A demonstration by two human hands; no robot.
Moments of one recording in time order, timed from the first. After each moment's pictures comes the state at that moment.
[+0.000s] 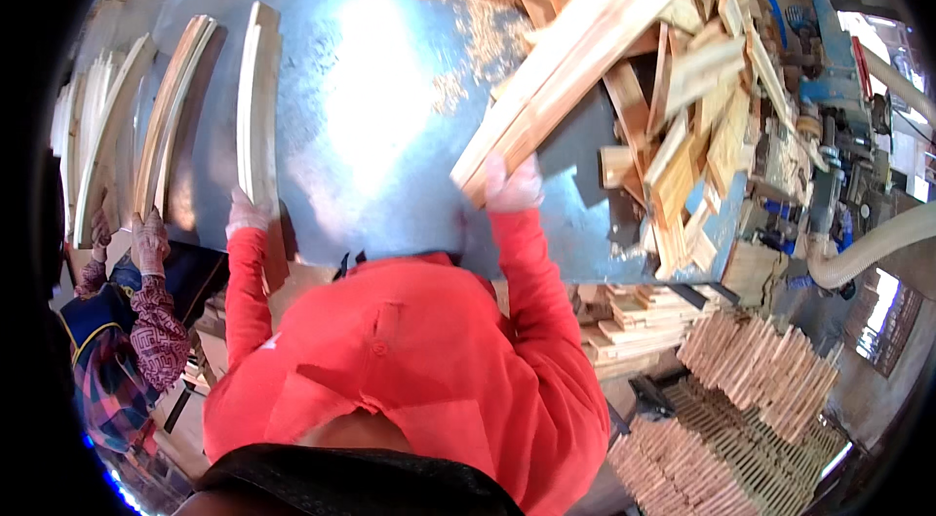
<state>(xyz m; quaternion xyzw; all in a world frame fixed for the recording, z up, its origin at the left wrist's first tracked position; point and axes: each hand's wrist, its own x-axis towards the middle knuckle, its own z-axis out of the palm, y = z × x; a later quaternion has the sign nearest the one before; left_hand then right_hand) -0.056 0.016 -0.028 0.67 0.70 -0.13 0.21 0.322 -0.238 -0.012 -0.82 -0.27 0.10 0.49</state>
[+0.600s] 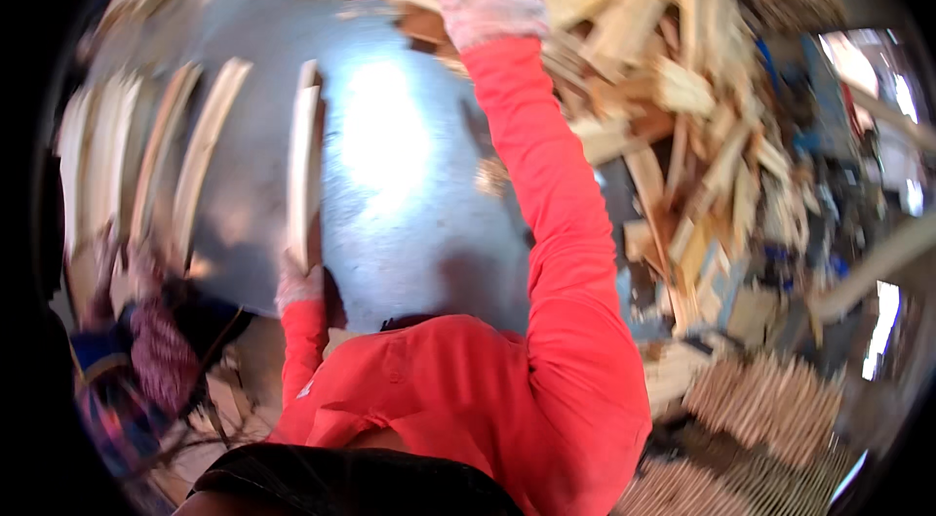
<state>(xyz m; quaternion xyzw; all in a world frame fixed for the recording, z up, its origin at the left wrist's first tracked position) -0.036 -0.001 -0.009 0.65 0.72 -0.05 0.23 0.401 0.104 0.130 -0.79 -0.51 -0.22 0.25</state>
